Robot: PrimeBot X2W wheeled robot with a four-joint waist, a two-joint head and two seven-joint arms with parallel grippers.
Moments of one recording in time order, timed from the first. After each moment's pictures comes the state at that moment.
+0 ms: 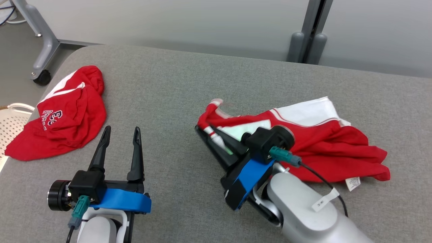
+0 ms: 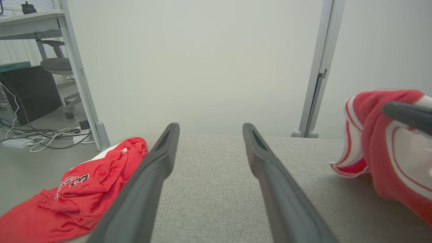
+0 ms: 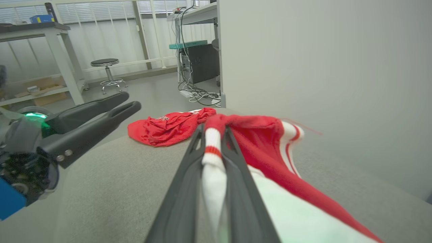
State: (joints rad) left arm -0.16 0.05 -0.06 0.22 -0.09 -0.10 -0.26; right arm -0.67 -0.05 0.75 0.56 0.42 0.13 -0.26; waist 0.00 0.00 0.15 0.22
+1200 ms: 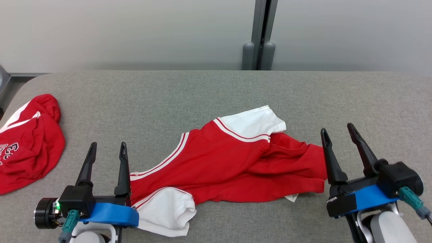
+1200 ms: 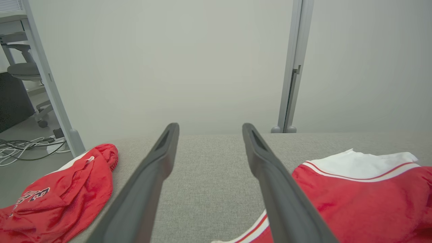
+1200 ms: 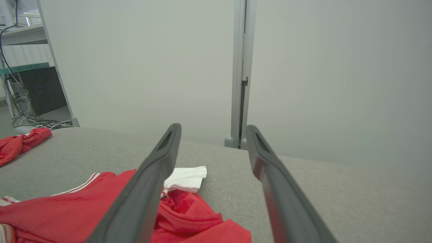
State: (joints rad) left arm -0.09 0.07 -0.01 0.21 -0.06 -0.09 -0.26; right arm -0.19 -0.12 0.07 0.20 0.14 0.13 -0.26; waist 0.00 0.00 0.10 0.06
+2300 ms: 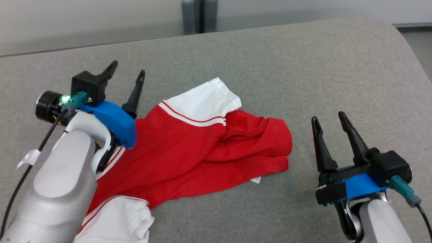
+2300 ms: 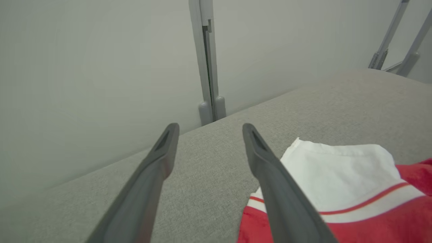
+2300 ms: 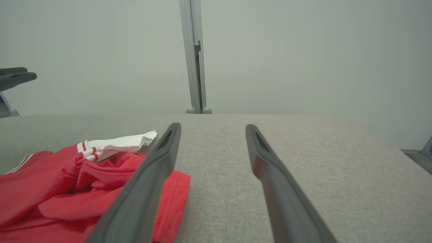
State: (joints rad) left arm -0.72 0.33 -0.50 0.62 -0.40 -0.13 -0.08; right arm -0.24 -0.05 0.05 0.20 0.11 0.13 -0.26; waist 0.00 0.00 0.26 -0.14
